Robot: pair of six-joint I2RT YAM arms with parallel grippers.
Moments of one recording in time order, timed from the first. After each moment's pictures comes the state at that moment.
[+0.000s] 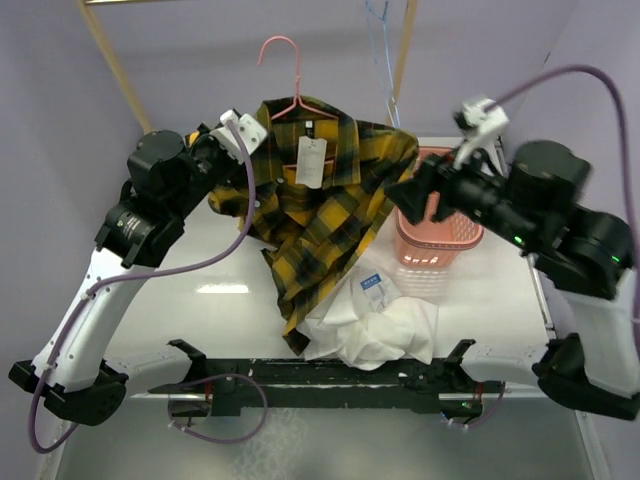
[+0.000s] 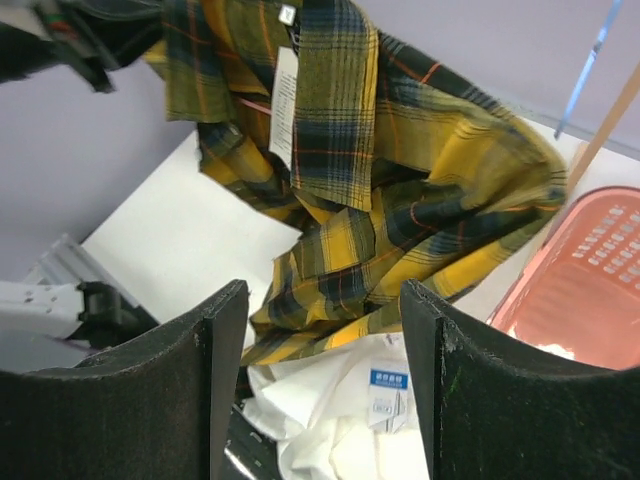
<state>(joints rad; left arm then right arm) -0.52 1.12 1.52 -0.49 -0.06 0.57 0.81 1.14 2.03 -1.10 0.13 0.21</state>
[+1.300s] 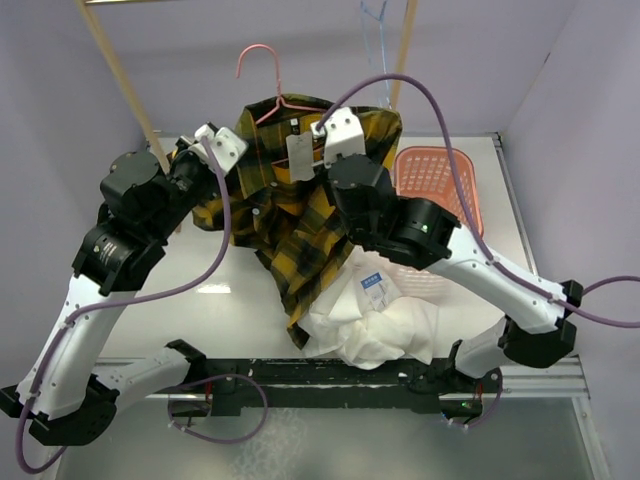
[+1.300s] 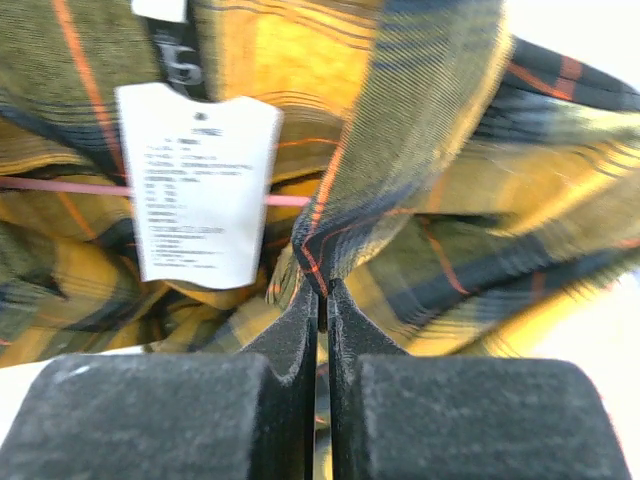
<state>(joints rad) -0.53 1.02 1.52 -0.53 -0.10 0.54 1.11 1.51 1.87 -0.63 0.86 0.03</state>
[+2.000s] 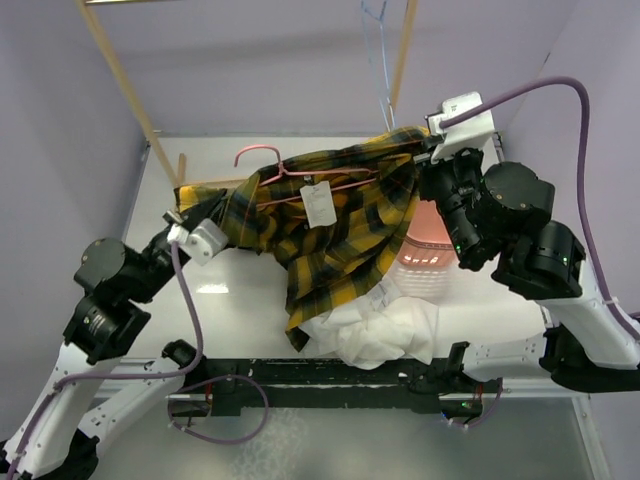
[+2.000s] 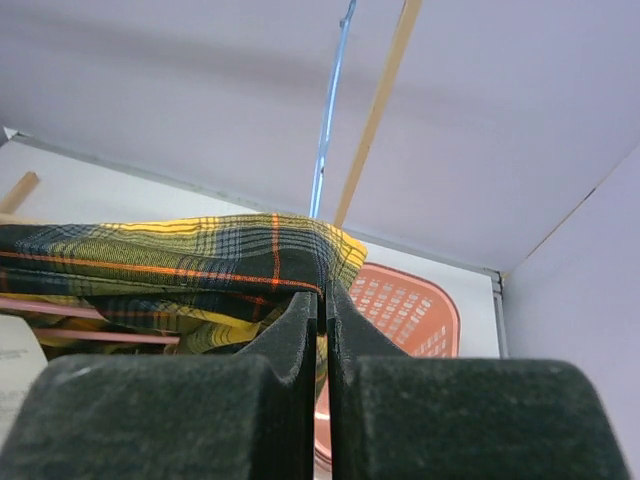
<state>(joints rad) -0.56 0.64 1.08 -0.28 0.12 0.60 1.14 1.18 1.88 -0.62 1.01 -0.27</state>
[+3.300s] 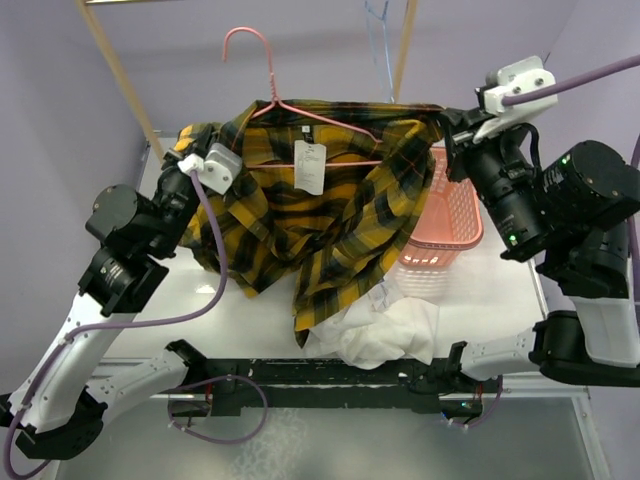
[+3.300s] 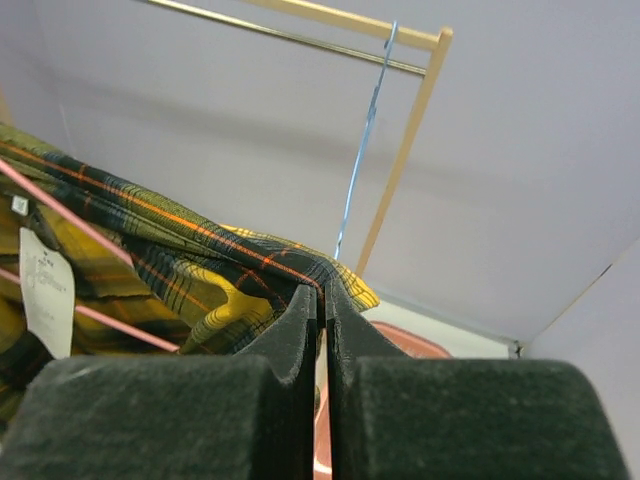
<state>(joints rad) -0.61 0.92 1.36 -0.16 -0.20 0.72 1.15 1.24 2.21 -0.75 0.88 -0.34</state>
